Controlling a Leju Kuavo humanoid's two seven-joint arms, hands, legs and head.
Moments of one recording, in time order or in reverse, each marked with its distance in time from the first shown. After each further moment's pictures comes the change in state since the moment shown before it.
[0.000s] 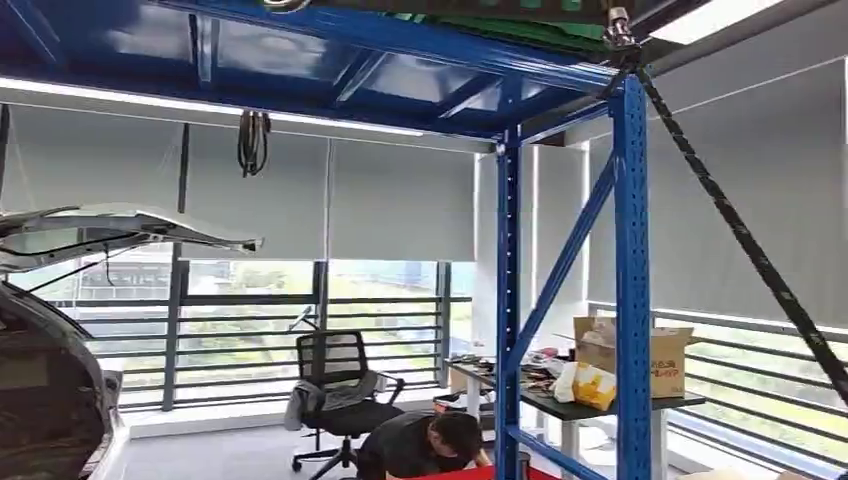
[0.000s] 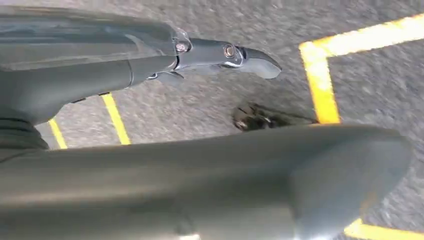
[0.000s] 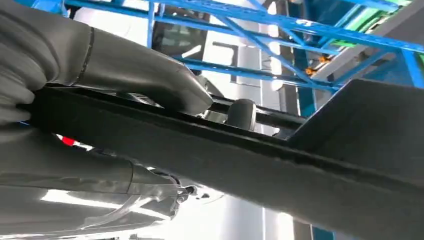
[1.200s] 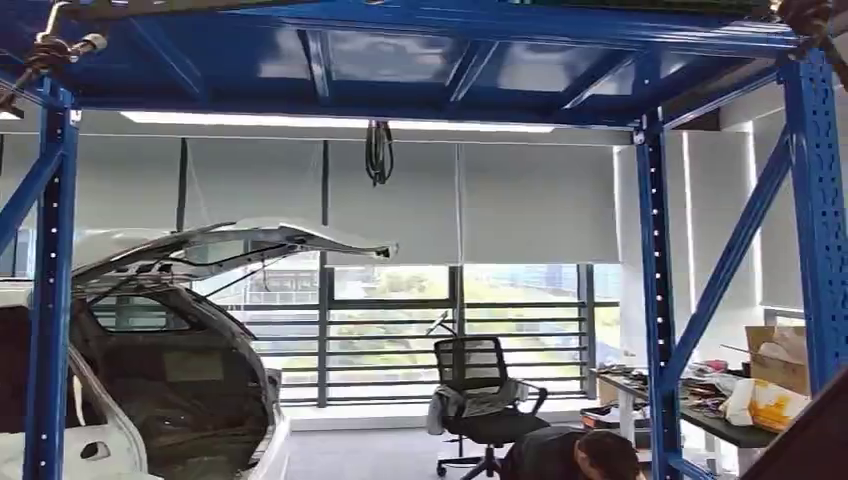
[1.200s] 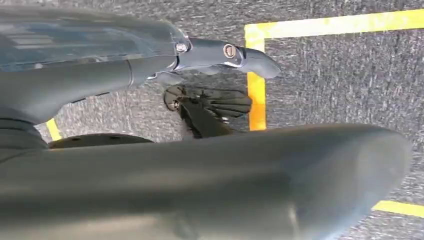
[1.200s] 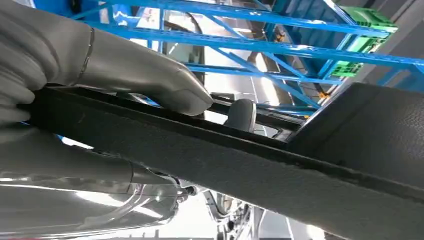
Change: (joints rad) left arm -0.005 -0.040 -0.029 0.003 -0.027 -0.116 -0.252; right arm -0.004 0.003 0.029 0.057 -0.026 -0.028 0.047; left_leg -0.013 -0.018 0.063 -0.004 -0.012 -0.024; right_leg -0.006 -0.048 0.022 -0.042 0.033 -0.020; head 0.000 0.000
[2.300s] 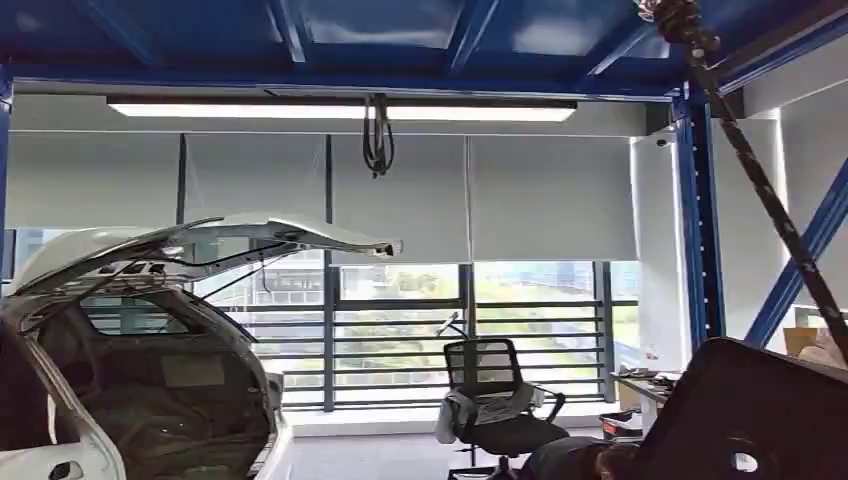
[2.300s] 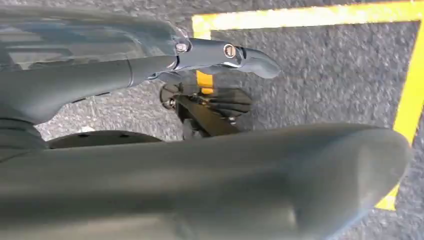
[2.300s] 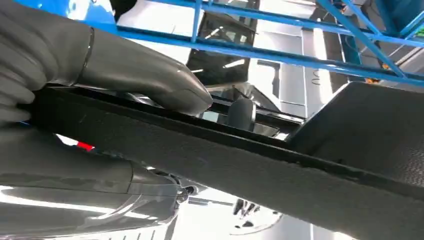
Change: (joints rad) left arm 0.003 -0.004 0.001 0.000 0.023 0.000 0.005; right arm 0.002 -0.010 0.014 -0.019 0.202 -0.159 0.040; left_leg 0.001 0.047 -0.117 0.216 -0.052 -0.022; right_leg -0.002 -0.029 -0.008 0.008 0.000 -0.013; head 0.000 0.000
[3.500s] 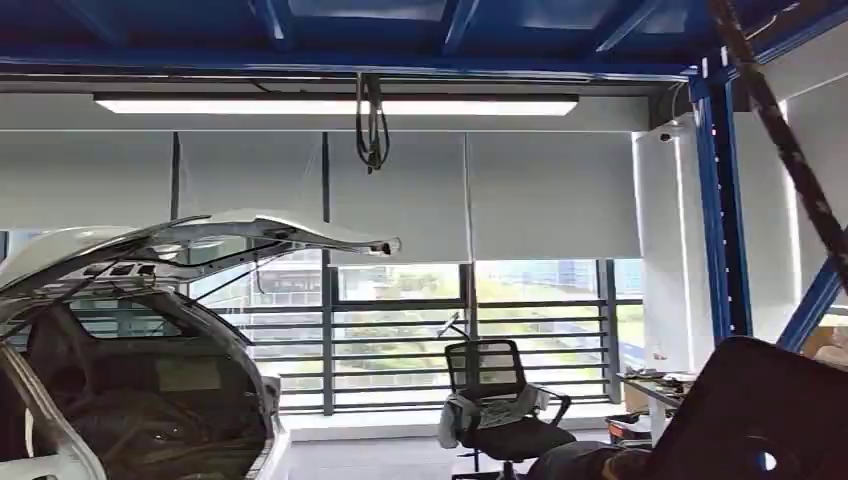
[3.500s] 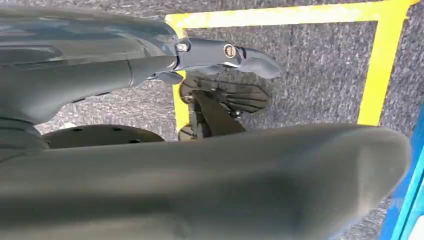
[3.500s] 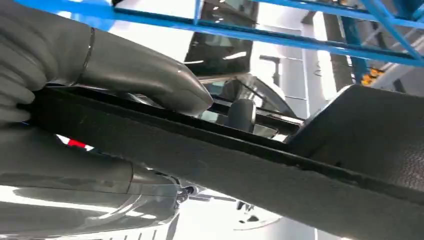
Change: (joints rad) left arm -0.001 -0.004 0.000 0.000 0.009 0.000 0.006; right arm 0.017 -0.004 0.008 -0.019 0.009 -0.012 0.001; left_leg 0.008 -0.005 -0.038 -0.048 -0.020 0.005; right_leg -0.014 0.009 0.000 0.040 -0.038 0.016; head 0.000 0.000
